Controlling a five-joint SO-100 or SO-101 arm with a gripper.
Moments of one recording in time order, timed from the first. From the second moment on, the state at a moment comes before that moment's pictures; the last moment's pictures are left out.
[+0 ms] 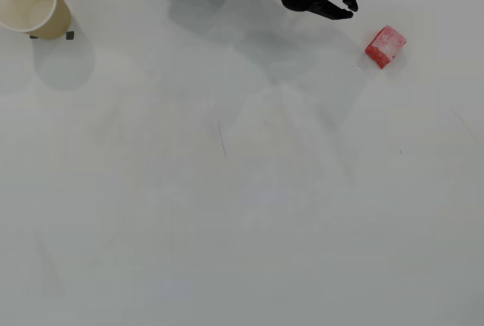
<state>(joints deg) -55.0 178.0 176.8 35.0 80.9</state>
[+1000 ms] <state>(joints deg) -54.5 168.7 174.5 30.7 80.9</state>
